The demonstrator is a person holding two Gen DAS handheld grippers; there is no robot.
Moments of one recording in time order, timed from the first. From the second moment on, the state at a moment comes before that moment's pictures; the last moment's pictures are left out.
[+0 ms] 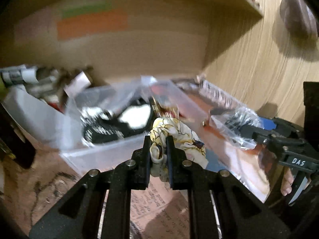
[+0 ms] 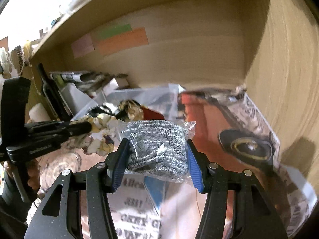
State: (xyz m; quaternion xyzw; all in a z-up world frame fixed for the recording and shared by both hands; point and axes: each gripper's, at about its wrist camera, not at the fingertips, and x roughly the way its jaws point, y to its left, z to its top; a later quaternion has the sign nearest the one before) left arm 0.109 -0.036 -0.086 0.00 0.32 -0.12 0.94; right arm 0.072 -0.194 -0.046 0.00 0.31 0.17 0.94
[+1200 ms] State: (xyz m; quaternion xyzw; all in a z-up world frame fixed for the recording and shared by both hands) left arm 0.196 0.035 -0.097 -0.03 0.36 -0.05 0.93; right arm 0.185 -0.129 -0.074 -0.04 0.36 0.19 0.91
